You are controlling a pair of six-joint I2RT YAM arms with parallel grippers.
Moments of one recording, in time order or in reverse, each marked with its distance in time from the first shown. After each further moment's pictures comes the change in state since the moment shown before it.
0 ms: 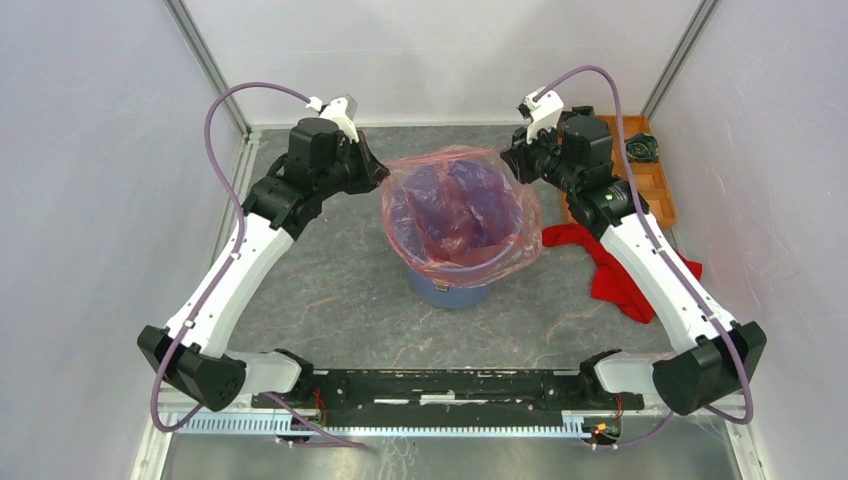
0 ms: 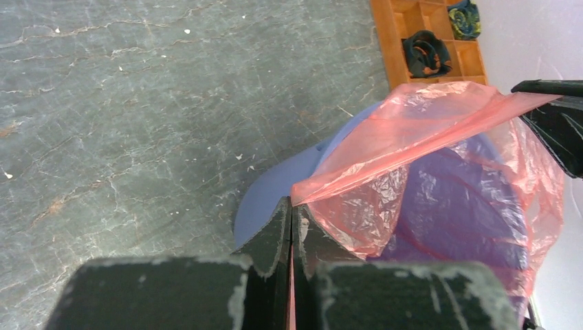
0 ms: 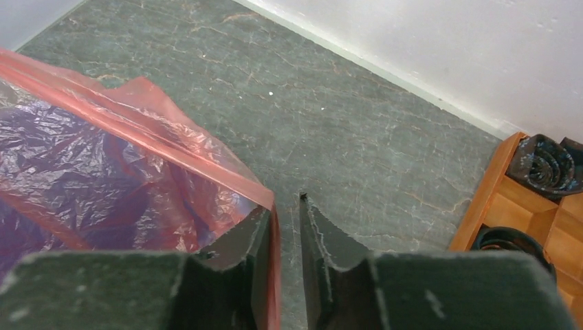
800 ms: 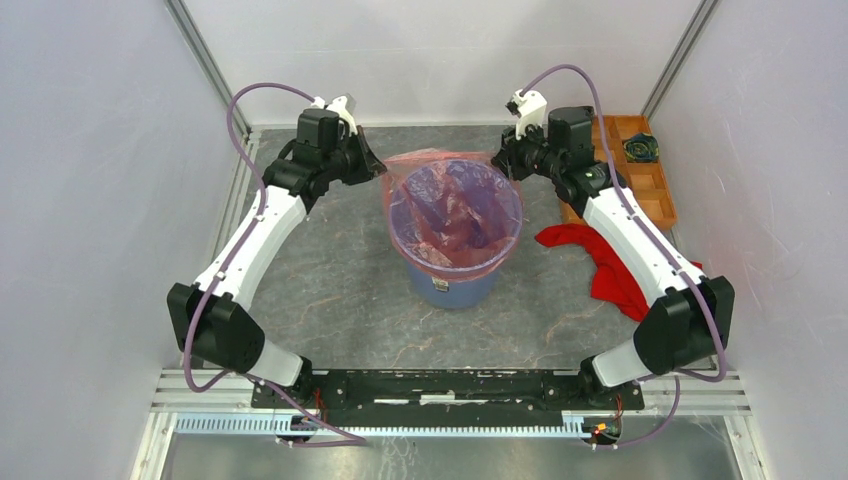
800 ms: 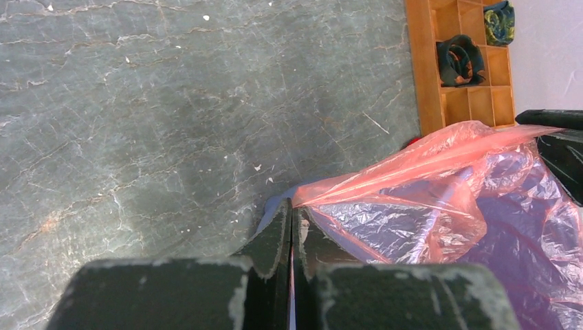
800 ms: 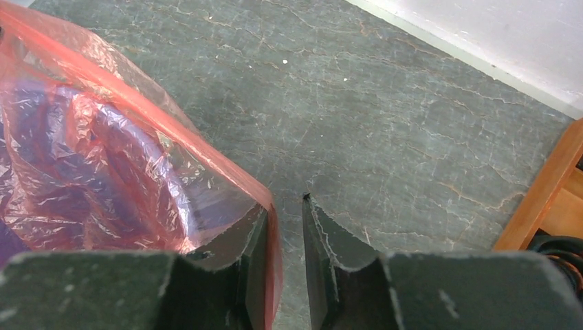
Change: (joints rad) left arm 0.137 0.182 -0.010 0.085 0.145 0.001; right arm -0.062 0.187 0.045 0.002 -0.122 0.014
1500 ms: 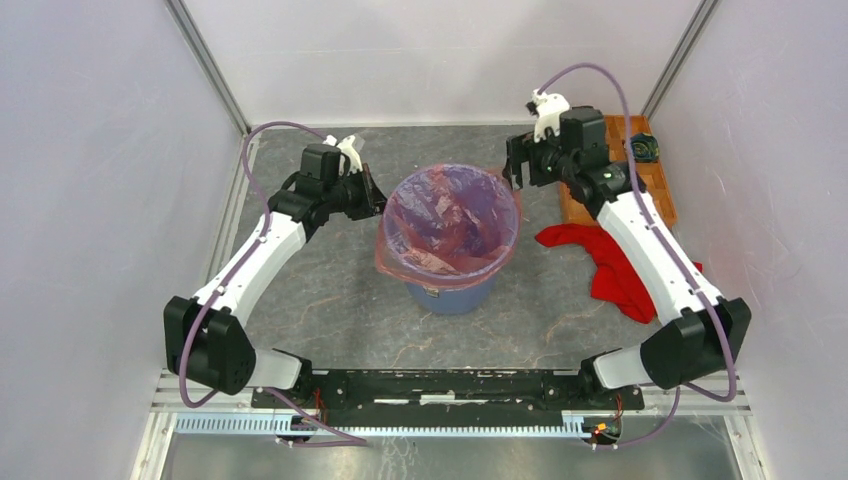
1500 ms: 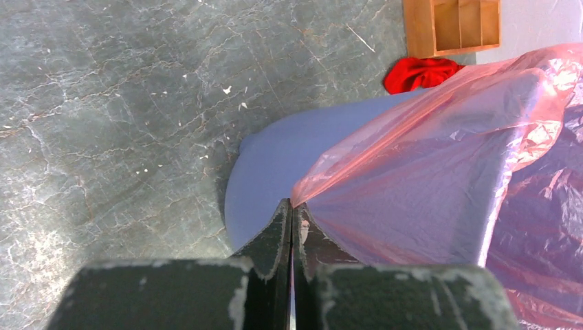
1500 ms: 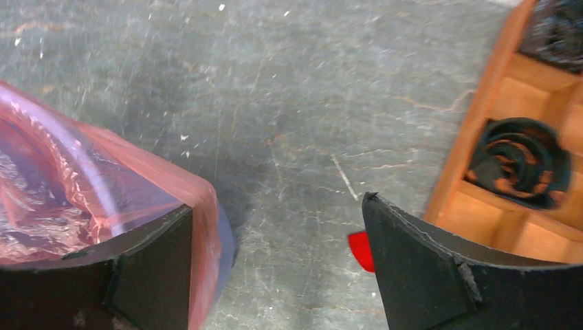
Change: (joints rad) left arm 0.006 -0.109 -0.279 0.080 0.187 -0.025; right arm -0.014 -0.066 0.006 -0.219 0.161 0.061
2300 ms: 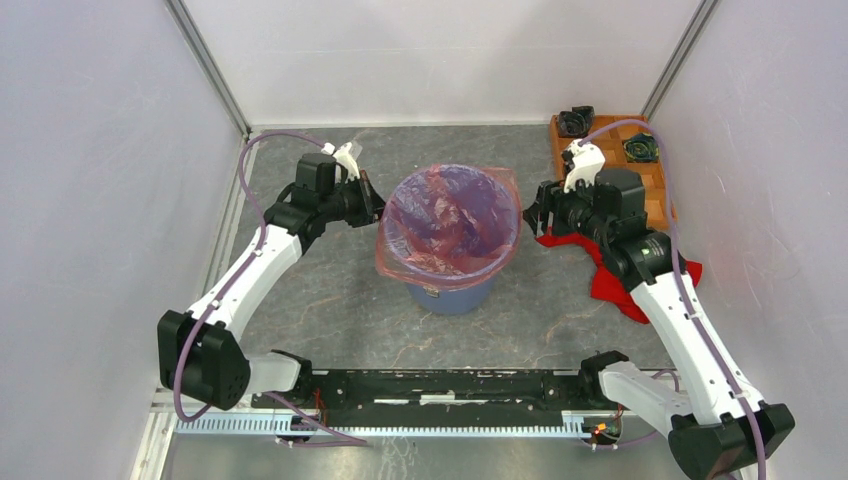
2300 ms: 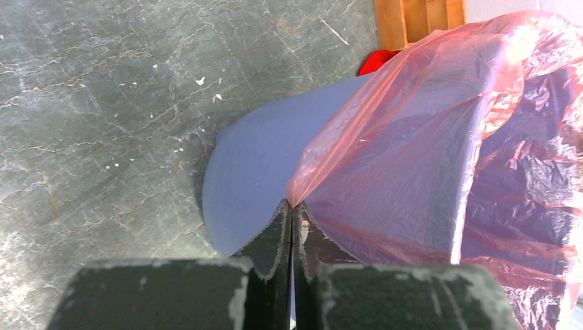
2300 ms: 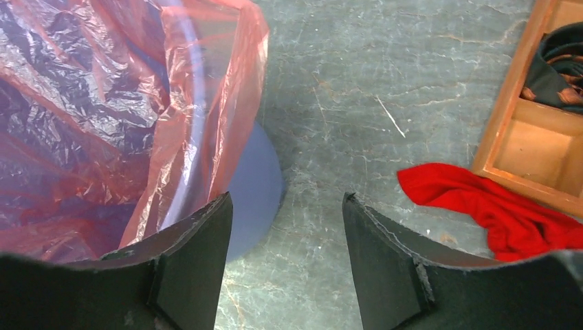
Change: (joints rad) left arm 0.000 -0.074 -0.101 0.076 0.063 -0.039; right arm -0.013 -0.445 -0.308 -0.039 -0.034 0.138
